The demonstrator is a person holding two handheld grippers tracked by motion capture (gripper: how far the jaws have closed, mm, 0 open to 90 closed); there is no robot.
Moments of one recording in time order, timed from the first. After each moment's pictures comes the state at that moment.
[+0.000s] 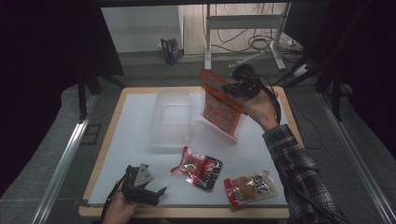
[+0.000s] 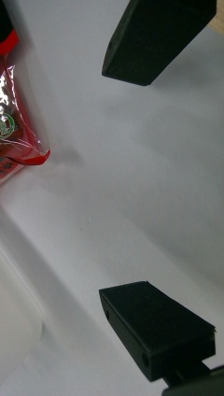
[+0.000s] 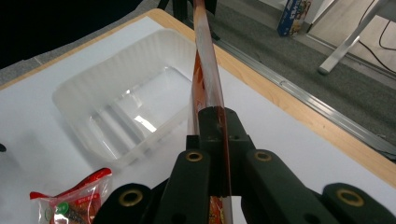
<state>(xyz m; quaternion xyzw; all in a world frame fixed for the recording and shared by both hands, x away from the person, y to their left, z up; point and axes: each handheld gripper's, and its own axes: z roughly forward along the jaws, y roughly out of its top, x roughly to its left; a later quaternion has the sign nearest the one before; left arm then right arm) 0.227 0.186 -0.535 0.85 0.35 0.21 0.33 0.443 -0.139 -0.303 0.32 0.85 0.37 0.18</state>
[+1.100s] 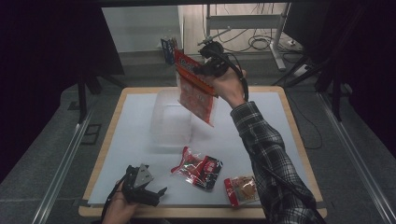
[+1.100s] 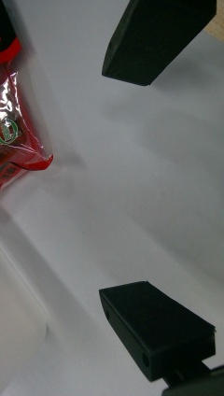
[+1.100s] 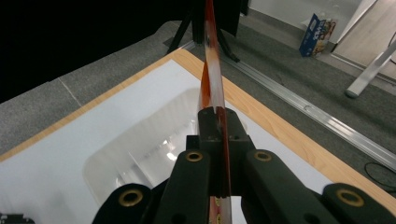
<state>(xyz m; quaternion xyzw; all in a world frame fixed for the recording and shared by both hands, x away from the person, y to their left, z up) 0.225 0.185 -0.535 0.85 0.34 0.21 0.34 0.485 -0.054 -0.273 0.31 0.85 0.41 0.15</state>
